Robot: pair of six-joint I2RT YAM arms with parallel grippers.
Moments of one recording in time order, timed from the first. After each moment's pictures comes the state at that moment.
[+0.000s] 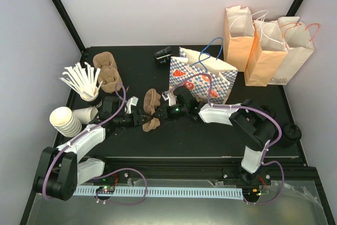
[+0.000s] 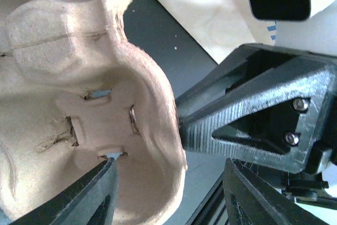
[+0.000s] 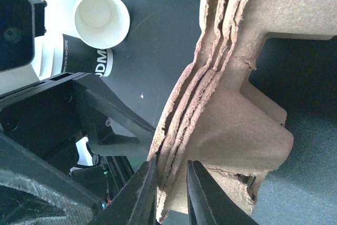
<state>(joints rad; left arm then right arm) -0.21 1.10 0.41 -0.07 0.81 -0.56 0.80 1.80 0.96 0.20 -0.59 0.81</state>
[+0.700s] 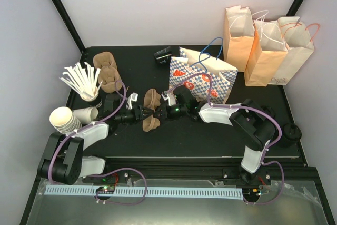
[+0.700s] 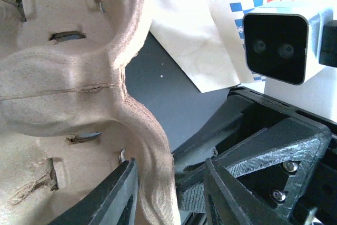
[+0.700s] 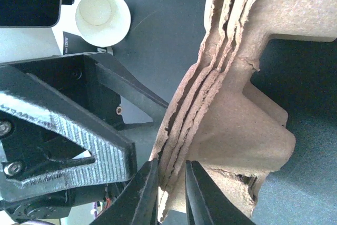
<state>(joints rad) -0.21 1.26 0.39 0.24 0.85 -0.77 0.80 1.80 0.96 0.19 -0.60 0.79</state>
